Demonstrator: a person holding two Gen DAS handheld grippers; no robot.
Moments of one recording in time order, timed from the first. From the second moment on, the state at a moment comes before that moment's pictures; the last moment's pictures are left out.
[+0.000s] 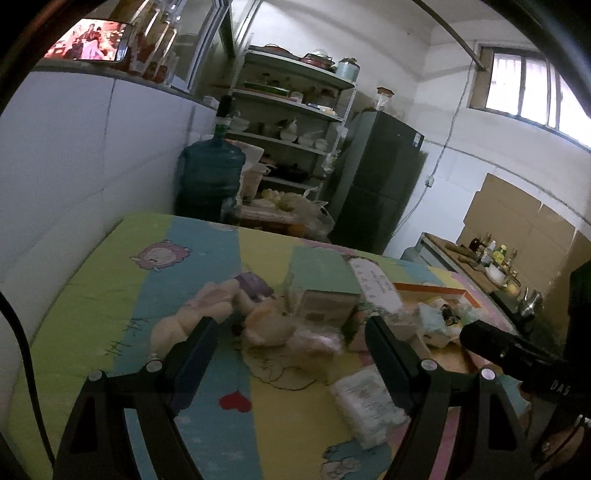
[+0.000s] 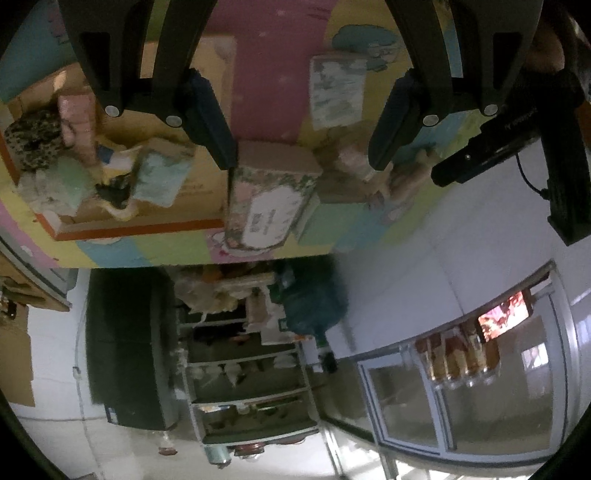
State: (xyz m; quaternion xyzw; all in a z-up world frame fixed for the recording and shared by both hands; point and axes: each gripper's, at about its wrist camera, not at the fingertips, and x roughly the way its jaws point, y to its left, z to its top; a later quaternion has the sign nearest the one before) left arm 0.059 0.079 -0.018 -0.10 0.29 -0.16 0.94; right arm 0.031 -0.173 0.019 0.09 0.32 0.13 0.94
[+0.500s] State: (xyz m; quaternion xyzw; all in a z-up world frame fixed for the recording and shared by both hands) left arm 0.075 0.110 -0.024 0.02 0.27 -0.21 0.94; right arm 0.044 -0.131 -0.014 0.08 0.36 0.15 0.92
